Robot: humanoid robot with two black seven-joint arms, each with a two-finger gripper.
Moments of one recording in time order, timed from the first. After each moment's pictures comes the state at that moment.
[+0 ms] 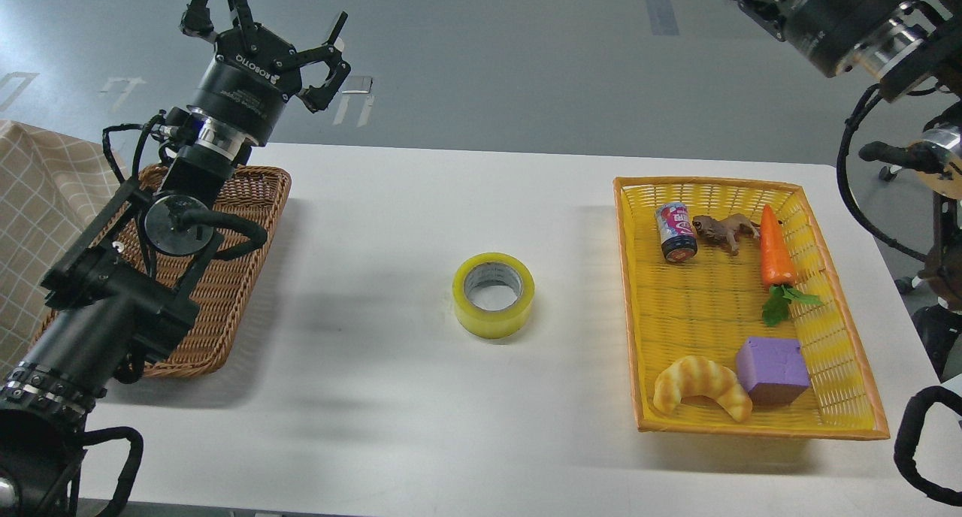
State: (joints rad) left arm -0.59 0.30 -1.21 -1.06 0.16 -0.49 -0.20; right arm 0.71 -0.20 1.53 1.29 -1.23 0.49 -0.04
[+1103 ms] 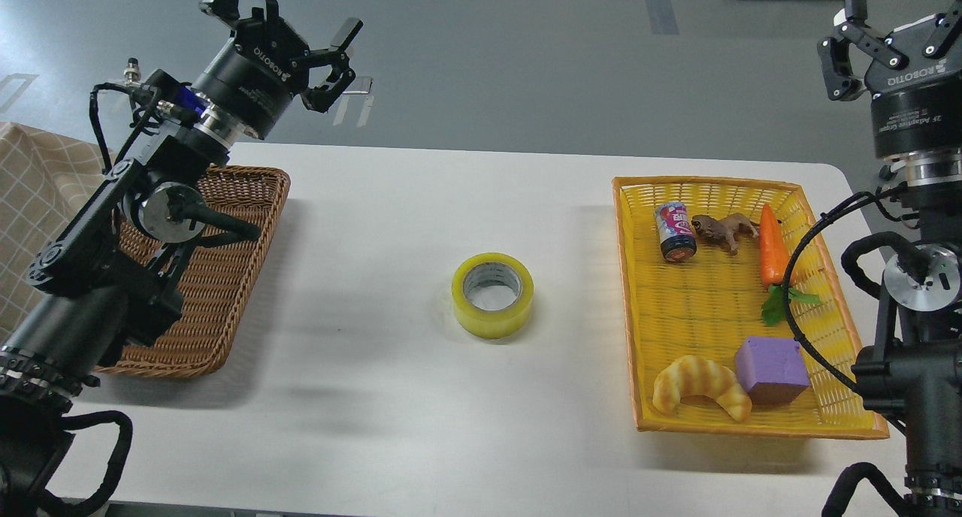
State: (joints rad) left arm -0.65 0.33 -1.21 -1.06 0.60 -0.49 -0.20; right arm 0.47 0.00 1.81 1.24 -0.90 0.49 0.23
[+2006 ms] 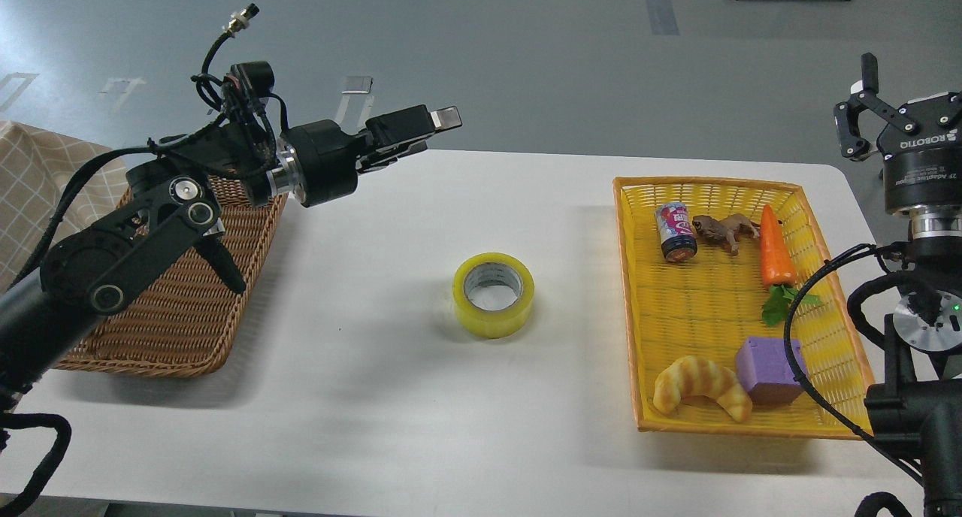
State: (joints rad) left arm -0.70 0.49 -0.89 -1.28 1.41 -0.49 -0.20; right arm 0.39 -0.05 1.81 1.12 -0.68 0.49 0.23
